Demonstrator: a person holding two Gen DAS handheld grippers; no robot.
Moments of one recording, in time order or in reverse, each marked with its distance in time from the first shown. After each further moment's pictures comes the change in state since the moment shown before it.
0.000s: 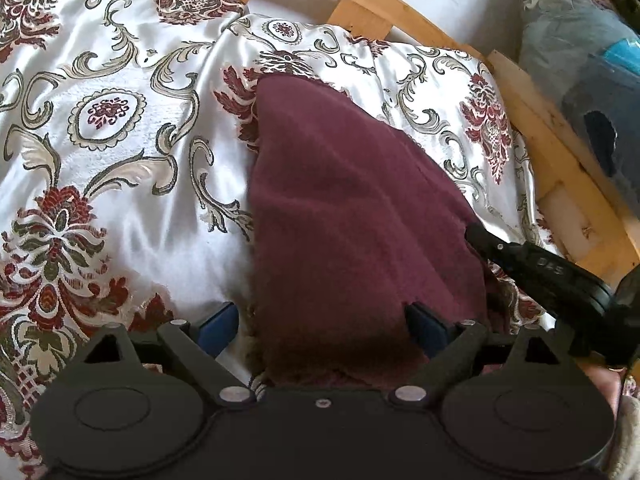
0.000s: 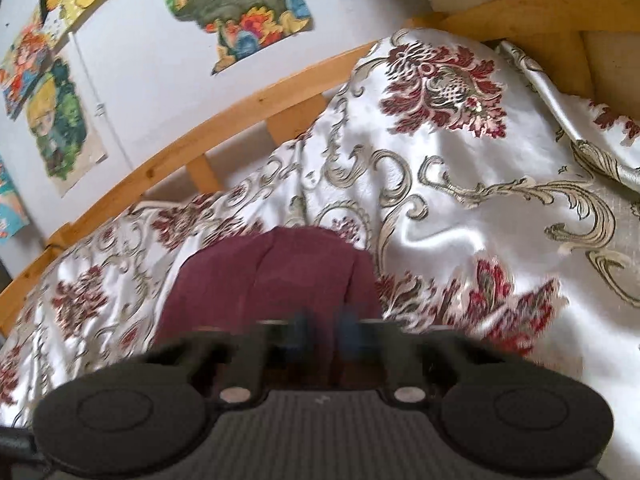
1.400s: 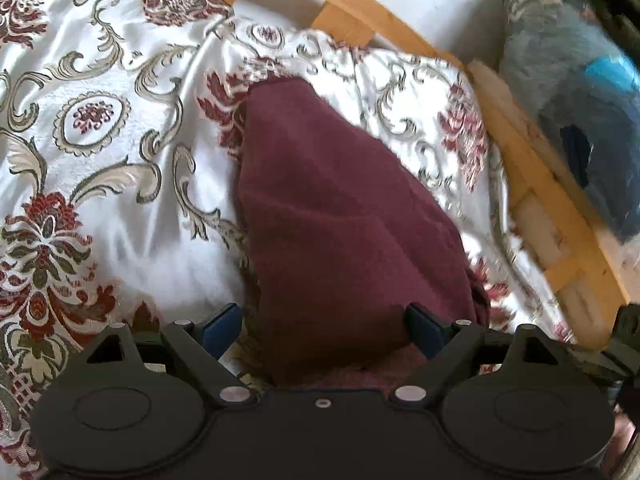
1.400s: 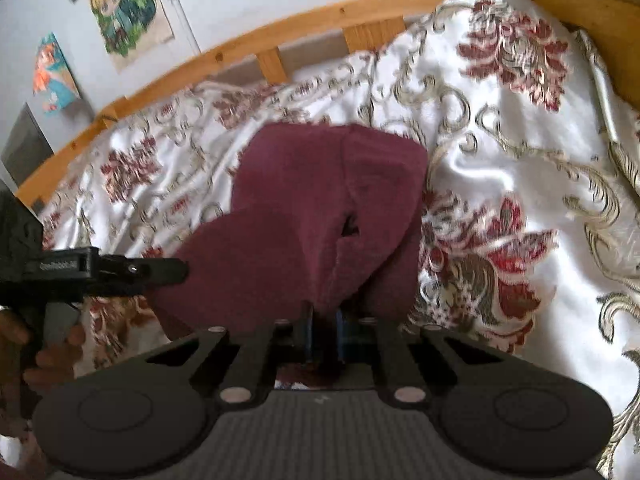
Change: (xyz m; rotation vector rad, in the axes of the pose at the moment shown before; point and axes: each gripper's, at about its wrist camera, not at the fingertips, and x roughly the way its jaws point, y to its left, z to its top) left arm -0.005 0.003 0.005 0.004 0.019 -0.069; right arm -0.046 0.023 -0.011 -0.236 0.345 0.091
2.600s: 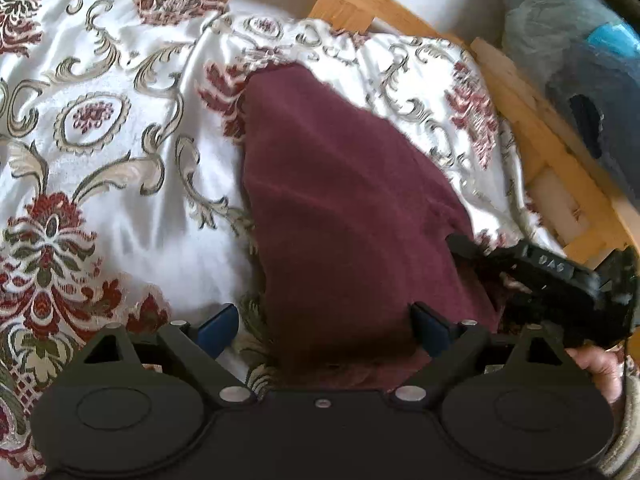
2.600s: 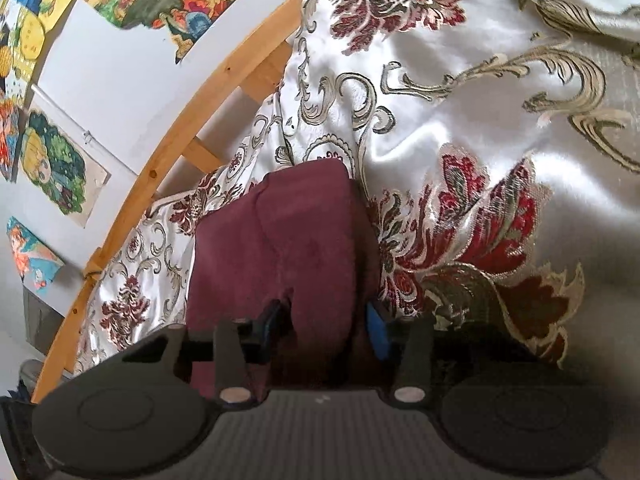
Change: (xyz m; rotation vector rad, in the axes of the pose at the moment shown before) left arm 0.002 -0.002 -0.006 0.053 -0.013 0.026; right arm 0.057 -0.077 -0.002 0.493 -0.177 0.142
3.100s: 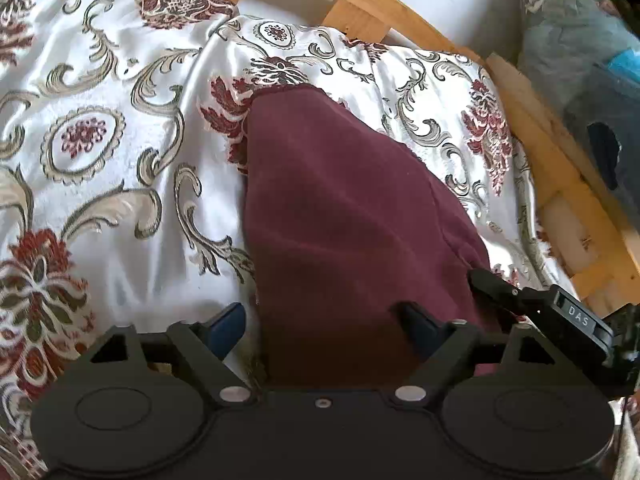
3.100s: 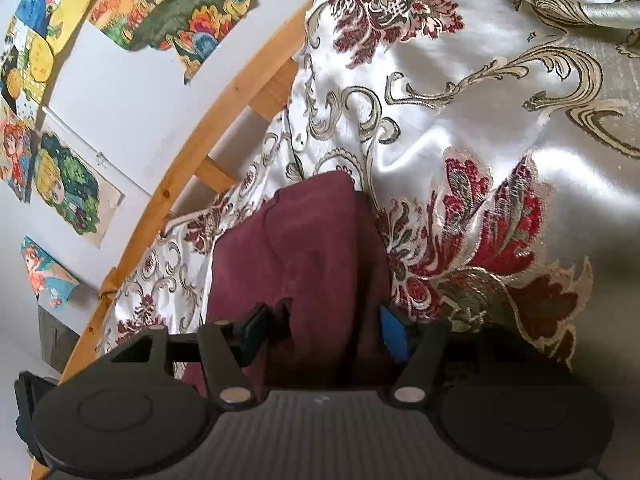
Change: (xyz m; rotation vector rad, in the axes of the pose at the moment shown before) left arm 0.021 0.012 0.030 -0.051 0.008 0.002; right arm -0.002 -0.002 -0.004 0.021 -0.067 0.052
